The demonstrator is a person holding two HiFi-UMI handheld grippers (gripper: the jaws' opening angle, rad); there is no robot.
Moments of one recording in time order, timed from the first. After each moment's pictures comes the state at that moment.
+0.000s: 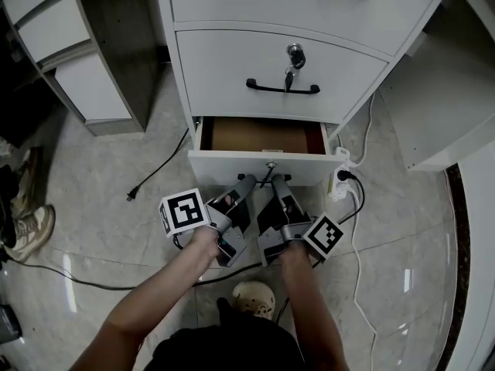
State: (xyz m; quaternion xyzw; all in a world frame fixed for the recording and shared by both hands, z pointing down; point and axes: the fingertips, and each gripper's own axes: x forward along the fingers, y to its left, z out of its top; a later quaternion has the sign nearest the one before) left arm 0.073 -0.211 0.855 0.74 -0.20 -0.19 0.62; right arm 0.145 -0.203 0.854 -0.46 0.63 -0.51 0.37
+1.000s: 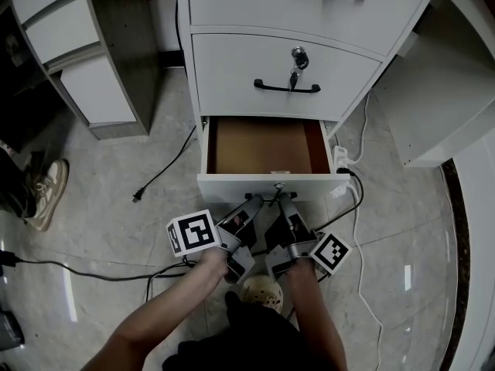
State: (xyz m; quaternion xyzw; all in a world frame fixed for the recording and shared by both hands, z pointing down) left arm 0.068 -0.161 0.857 0.75 -0.20 -0.16 0.61; right arm 0.141 -0.153 0.854 -0.47 0.64 -0.50 0.36
